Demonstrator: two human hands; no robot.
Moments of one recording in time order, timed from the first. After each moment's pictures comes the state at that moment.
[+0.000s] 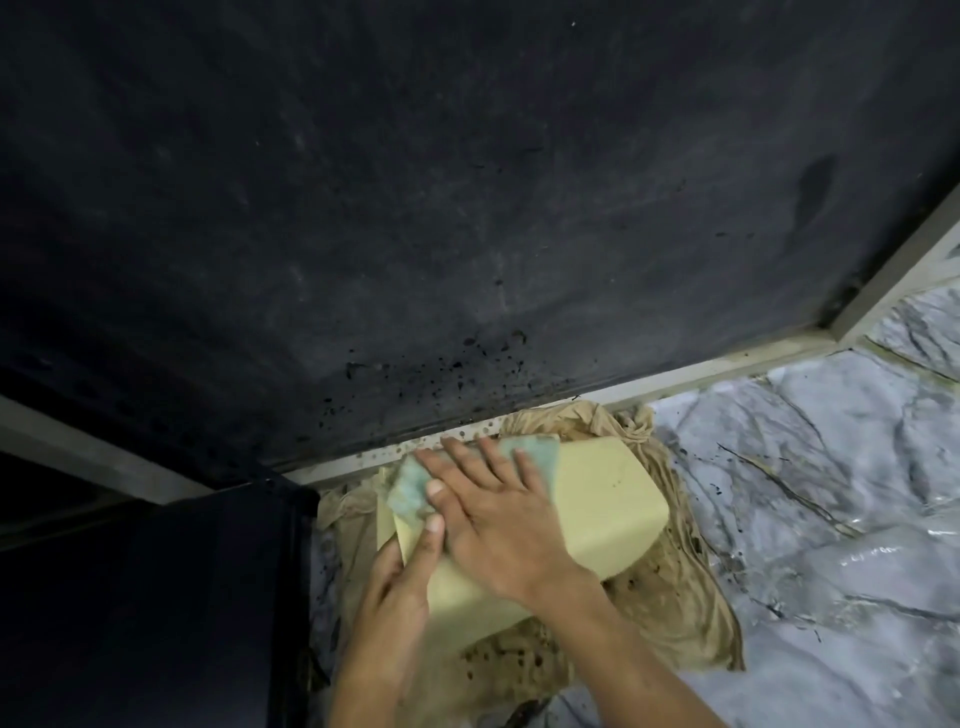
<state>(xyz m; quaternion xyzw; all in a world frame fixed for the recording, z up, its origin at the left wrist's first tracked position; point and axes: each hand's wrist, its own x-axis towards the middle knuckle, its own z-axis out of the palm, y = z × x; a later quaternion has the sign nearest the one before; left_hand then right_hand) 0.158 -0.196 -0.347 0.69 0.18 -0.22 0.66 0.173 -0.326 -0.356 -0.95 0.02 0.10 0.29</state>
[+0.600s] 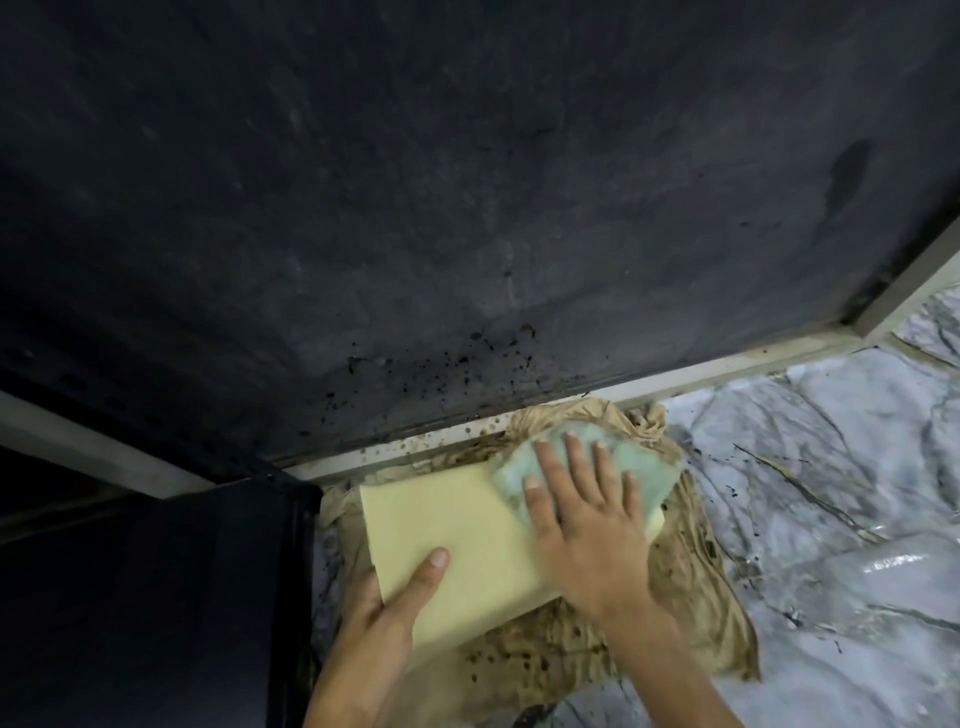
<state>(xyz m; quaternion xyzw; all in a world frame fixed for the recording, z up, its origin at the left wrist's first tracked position) 0.154 -0.172 -0.365 0.68 0.22 -0.23 0.66 0.148 -0.367 -0.400 -0.93 0.21 0.05 0.29</state>
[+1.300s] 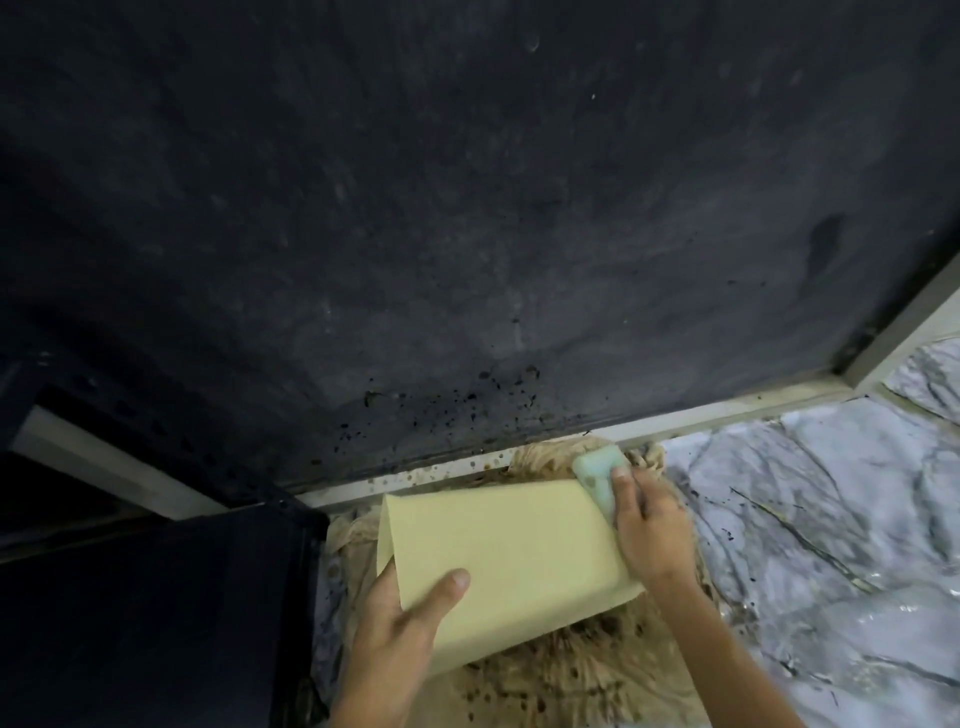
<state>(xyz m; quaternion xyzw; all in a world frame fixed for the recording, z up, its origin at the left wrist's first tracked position) 0.162 -0.182 -0.359 0.72 0.14 -0.21 0.64 0.157 -0.438 -0.409 -0.79 0.36 -0.07 0.49</state>
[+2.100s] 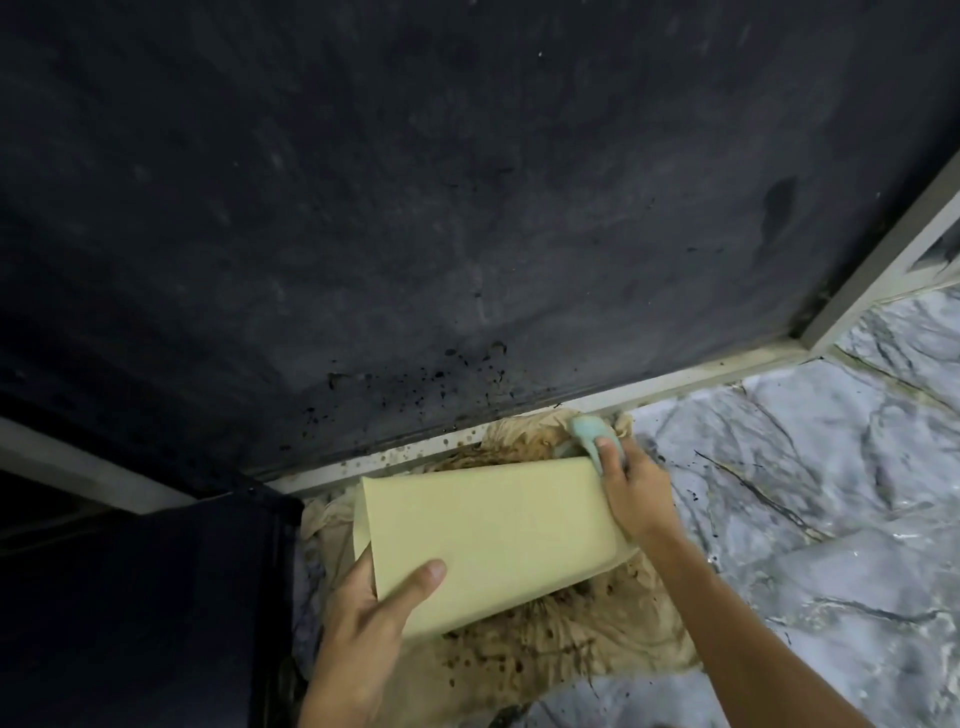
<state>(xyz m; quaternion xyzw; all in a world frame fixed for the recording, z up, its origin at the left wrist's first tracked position) 0.153 -0.181 -0.350 0.73 0.14 -0.24 0.63 0.157 -0.475 -0.455 -0.82 0.34 -0.07 0.45</state>
